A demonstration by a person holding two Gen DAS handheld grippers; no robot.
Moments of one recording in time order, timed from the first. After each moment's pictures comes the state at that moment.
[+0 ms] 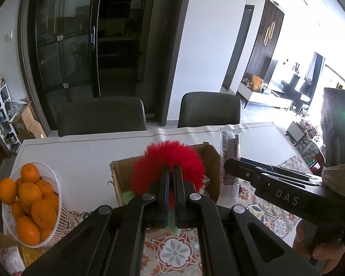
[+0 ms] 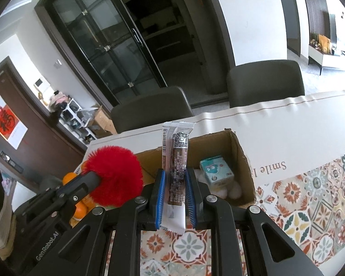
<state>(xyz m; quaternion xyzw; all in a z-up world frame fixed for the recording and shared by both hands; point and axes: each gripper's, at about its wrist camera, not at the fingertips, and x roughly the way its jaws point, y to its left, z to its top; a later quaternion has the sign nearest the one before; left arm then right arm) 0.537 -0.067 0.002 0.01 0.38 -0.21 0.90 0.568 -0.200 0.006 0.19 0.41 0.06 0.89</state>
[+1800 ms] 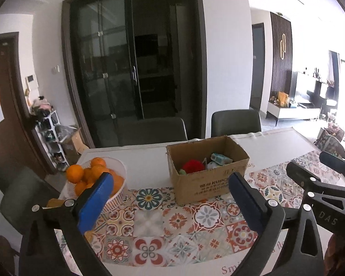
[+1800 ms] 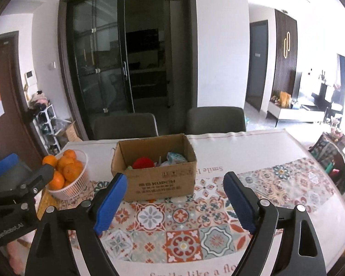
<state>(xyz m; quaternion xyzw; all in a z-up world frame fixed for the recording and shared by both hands) 0.305 0.010 0.044 0.07 0.25 -0.09 0.96 0.355 -0.148 0.065 0.05 0.29 -0.08 0.95</state>
